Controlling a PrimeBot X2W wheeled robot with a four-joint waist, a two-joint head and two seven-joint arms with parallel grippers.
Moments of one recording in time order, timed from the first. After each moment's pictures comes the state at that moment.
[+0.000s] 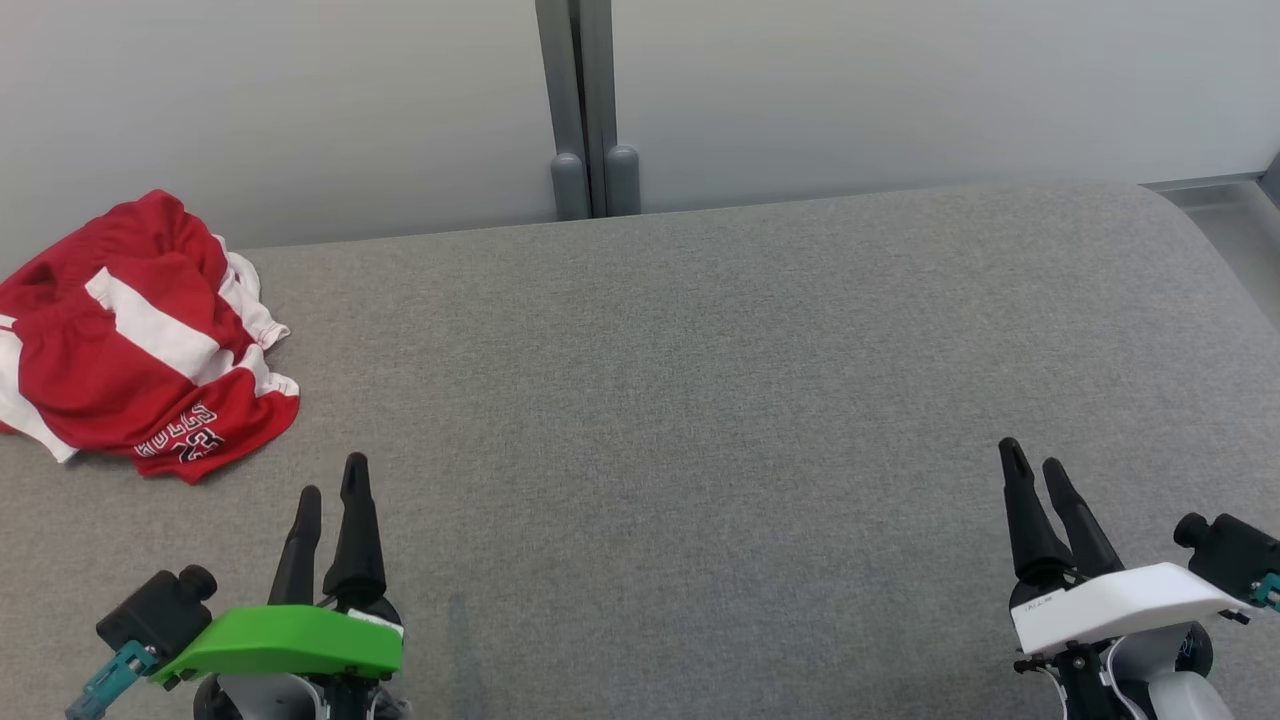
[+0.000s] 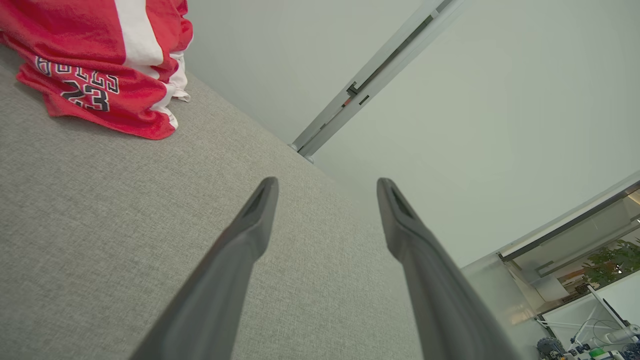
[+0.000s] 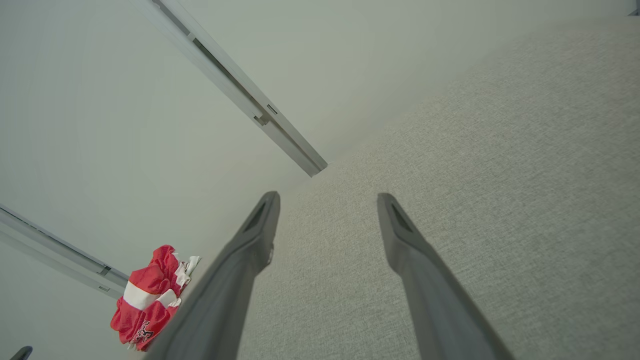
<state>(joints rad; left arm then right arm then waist) -0.01 0.04 -0.07 0.09 -0.87 -0.06 -0.09 -0.03 -0.04 -0.03 0.13 0.78 0.13 -0.09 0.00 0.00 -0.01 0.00</state>
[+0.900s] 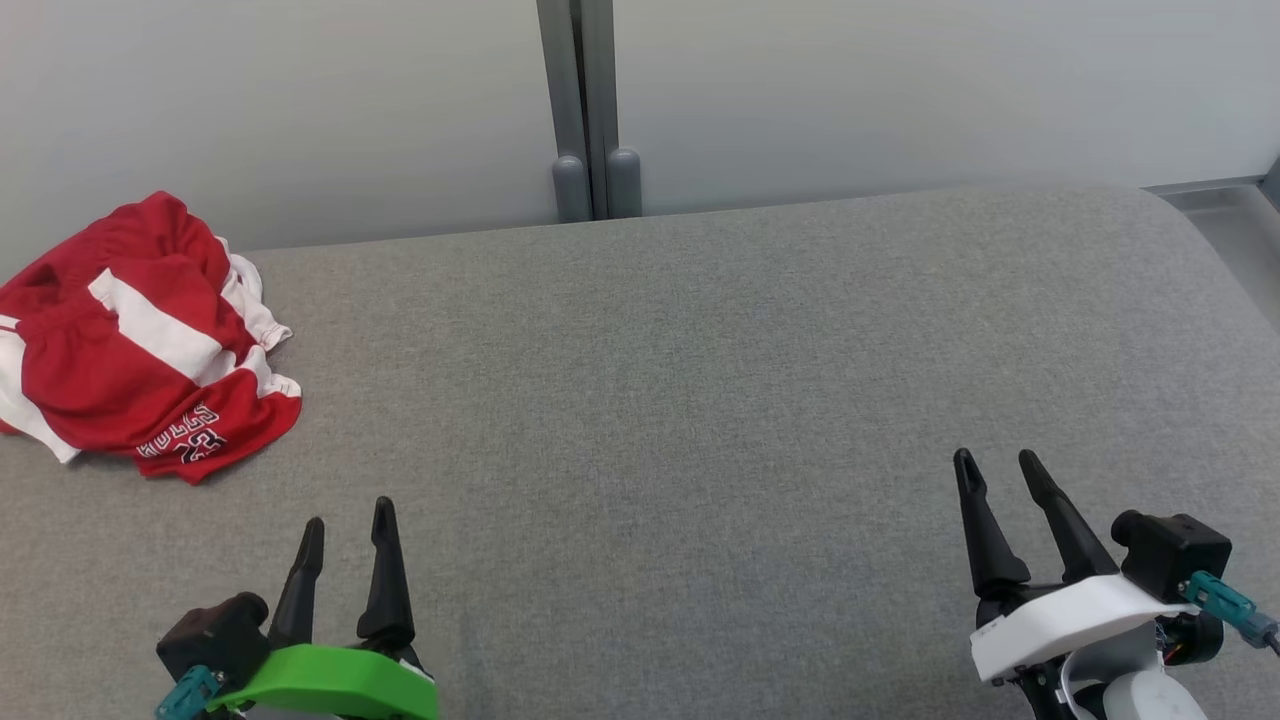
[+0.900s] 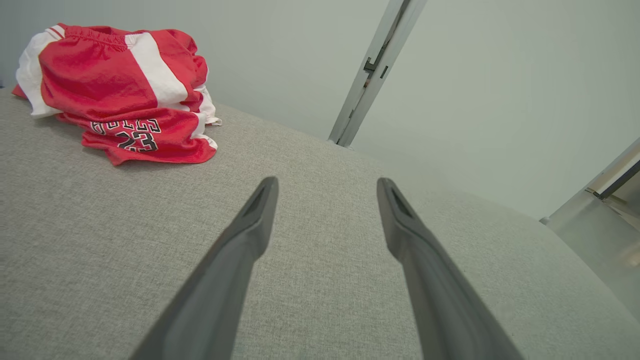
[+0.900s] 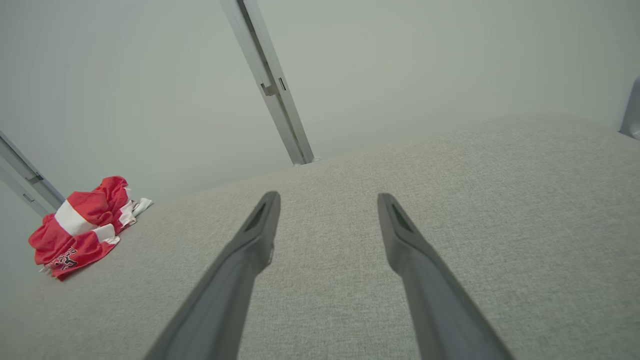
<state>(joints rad) 0.04 0.04 -0.09 0.14 -0.51 -0.06 -0.16 -0.03 -0.04 0.01 0.14 0.40 0.13 -0.16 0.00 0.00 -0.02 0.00</state>
